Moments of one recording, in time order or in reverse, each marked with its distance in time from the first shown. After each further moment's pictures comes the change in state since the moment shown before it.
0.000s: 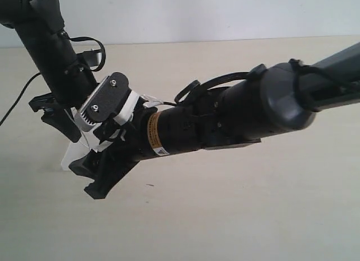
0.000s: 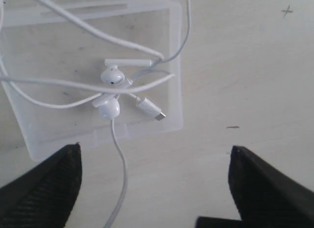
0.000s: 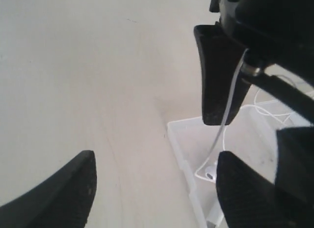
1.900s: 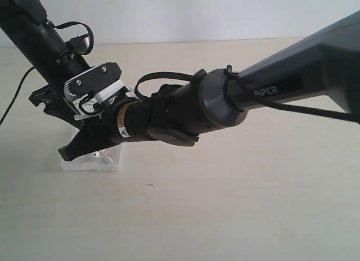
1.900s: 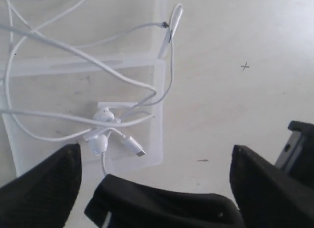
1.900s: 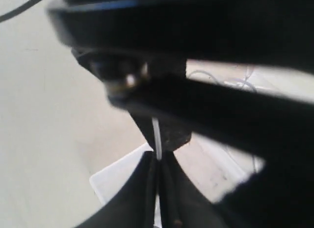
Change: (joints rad) left arm 0.080 -0.015 0.009 -0.124 -0.087 0.048; right arm 0.025 0.188 -0.249 0.449 0.223 -0.110
